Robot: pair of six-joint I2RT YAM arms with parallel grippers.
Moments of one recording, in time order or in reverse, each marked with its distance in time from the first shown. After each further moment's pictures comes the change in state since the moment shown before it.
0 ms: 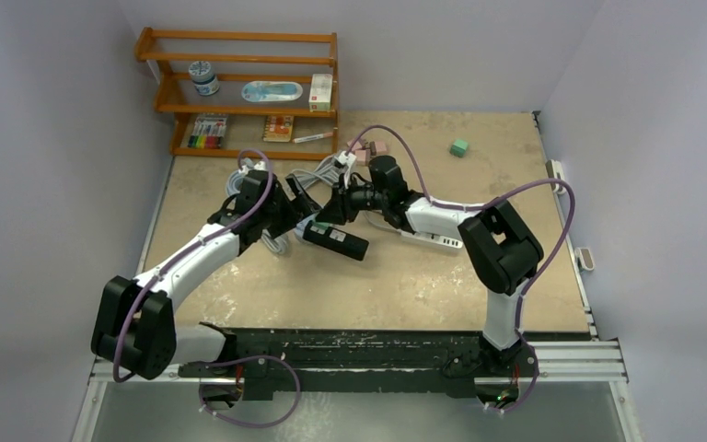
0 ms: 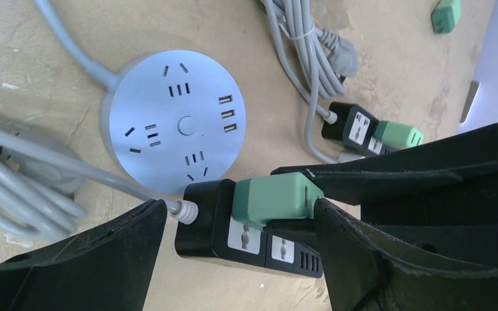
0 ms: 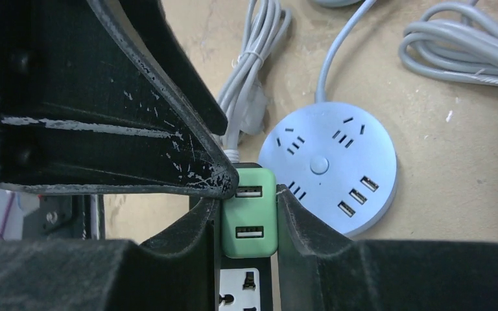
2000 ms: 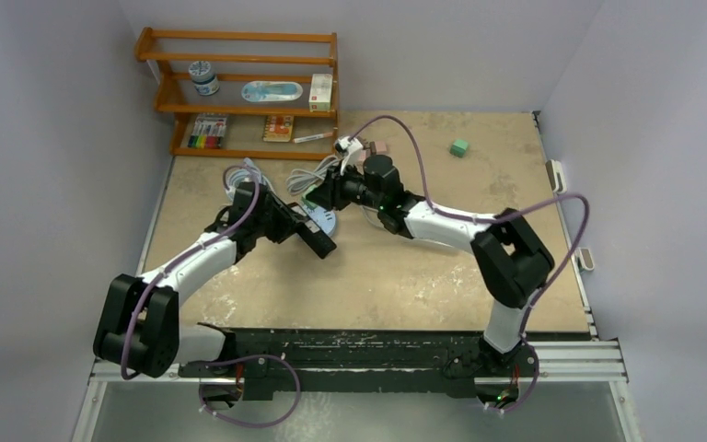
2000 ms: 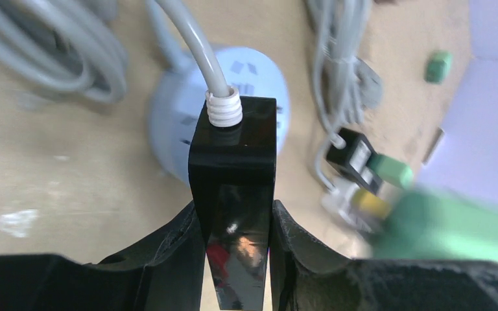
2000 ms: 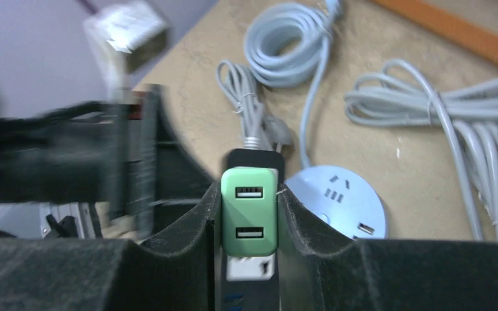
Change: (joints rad) left arm 0.067 -0.001 -0.124 0.132 0.027 -0.227; right arm 0.074 -0.054 0.014 0.086 0.377 0.252
